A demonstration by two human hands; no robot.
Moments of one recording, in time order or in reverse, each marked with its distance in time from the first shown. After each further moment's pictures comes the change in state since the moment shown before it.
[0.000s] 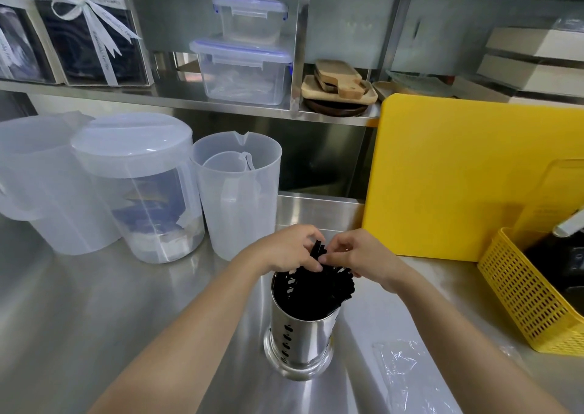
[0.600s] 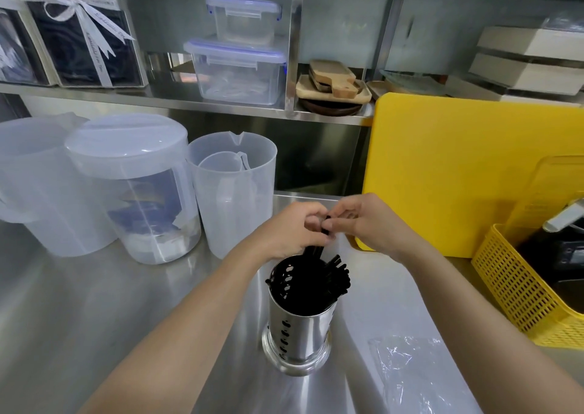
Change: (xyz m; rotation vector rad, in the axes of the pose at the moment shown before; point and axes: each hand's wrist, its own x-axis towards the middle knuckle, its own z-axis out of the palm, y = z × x) left_hand -0.006 0.018 -0.006 -0.109 0.163 0.246; right_hand -0.006 -0.034 -0.030 -0.034 0.119 -0.199
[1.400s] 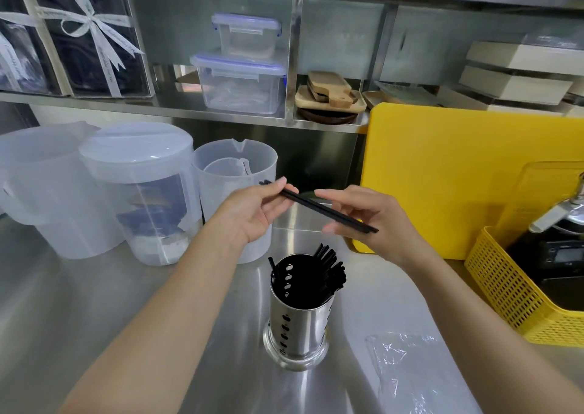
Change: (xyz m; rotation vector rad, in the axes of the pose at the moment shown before) left_hand -0.017 0.019 -0.038 -1.147 0.434 -0.239; right_hand -0.033 -0.021 -0.005 0.059 0.105 -0.496
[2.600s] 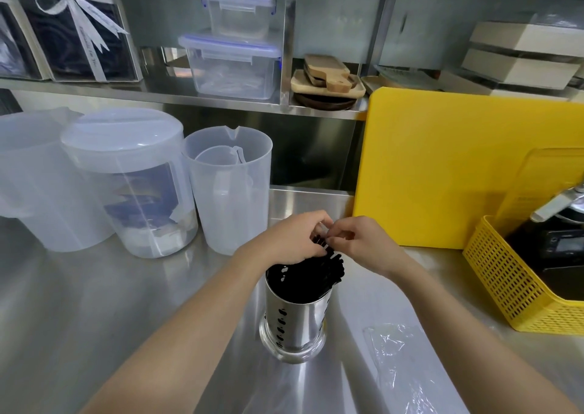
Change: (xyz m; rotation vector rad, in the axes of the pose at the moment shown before) left_hand 0.019 -0.066 0.004 1.428 -0.482 0.272; right_hand -0.017 0.052 0.022 -0.242 -0.130 0.518
